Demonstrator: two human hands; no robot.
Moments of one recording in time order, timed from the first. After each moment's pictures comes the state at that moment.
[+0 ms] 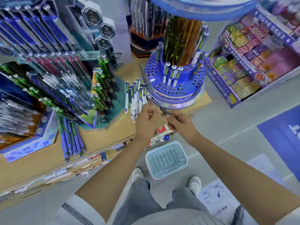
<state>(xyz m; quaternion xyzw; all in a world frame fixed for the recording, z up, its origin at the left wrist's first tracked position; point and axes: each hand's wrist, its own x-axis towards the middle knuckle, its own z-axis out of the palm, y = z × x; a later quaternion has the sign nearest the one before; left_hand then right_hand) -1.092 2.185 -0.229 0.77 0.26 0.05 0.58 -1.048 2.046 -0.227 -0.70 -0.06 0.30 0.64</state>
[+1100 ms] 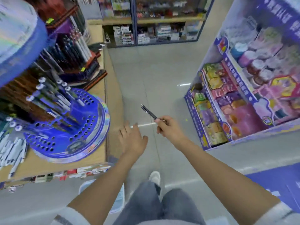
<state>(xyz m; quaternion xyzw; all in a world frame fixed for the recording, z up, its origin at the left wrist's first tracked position) -0.765 1.881 -0.268 0.90 0.39 -0.11 0.17 -0.665 1.776 -0.248 -0.75 -0.09 0.35 0.55</state>
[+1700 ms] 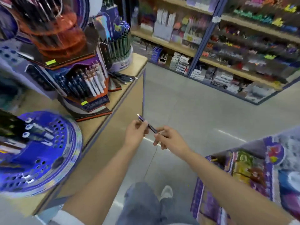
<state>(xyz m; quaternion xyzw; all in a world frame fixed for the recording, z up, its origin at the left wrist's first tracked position) -0.487 2.010 -0.223 0.46 0.57 0.28 0.61 -0.352 1.938 -0.226 -0.68 -0.40 0.52 0.34</state>
